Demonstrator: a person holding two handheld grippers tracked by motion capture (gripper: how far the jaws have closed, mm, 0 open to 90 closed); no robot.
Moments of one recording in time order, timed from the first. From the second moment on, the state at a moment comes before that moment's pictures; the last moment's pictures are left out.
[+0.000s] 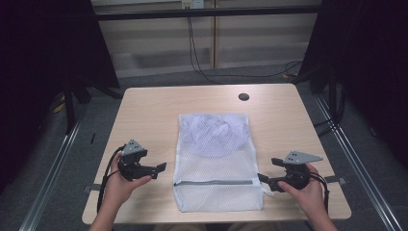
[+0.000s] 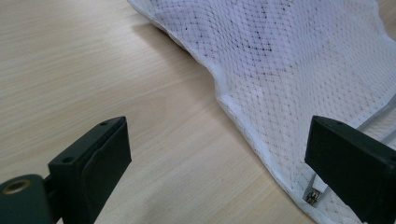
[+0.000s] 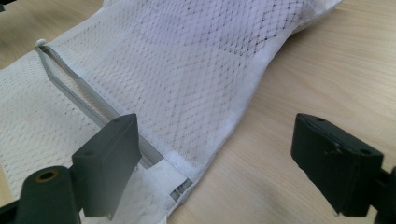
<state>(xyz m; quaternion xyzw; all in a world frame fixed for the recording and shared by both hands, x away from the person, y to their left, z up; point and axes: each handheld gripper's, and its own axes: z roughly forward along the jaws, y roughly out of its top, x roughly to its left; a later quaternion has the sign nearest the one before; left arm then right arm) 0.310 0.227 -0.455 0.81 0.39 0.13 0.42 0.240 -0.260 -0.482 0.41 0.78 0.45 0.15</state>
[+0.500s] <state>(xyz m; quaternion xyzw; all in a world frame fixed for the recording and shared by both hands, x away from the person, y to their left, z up) 0.308 0.220 -0.457 0.82 0.37 0.11 0.42 0.241 -0.232 -0.478 0.40 0.79 0.45 0.12</state>
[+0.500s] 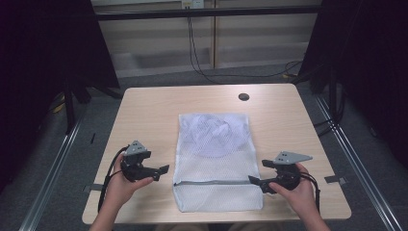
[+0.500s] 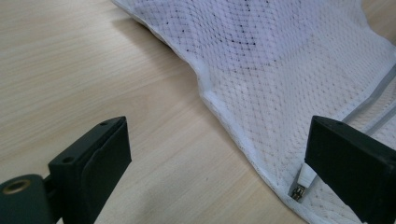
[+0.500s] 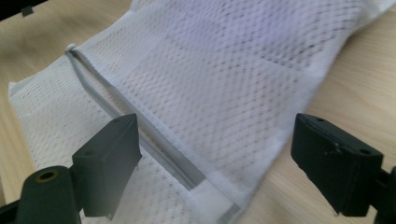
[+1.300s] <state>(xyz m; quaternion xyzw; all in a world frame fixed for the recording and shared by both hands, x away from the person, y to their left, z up) 0.306 0.219 -0.456 0.83 0.36 0.10 0.42 0.255 -0.172 -0.473 0.38 0.80 0.45 0.09</state>
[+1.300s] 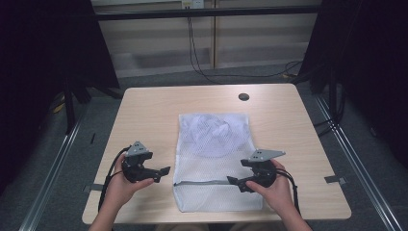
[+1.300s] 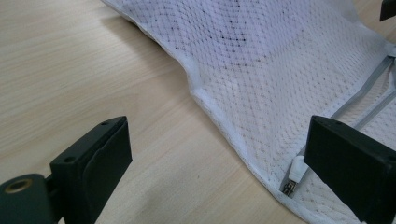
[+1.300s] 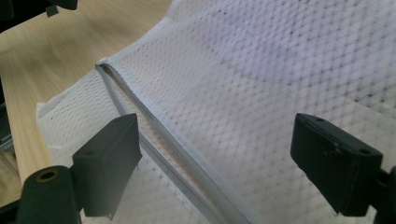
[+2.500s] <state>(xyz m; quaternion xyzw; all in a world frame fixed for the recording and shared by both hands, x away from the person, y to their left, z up) 0.301 0.223 -0.454 0.84 0.35 0.10 0.41 0.280 -0.094 -0.457 0.33 0.83 0.45 0.07</state>
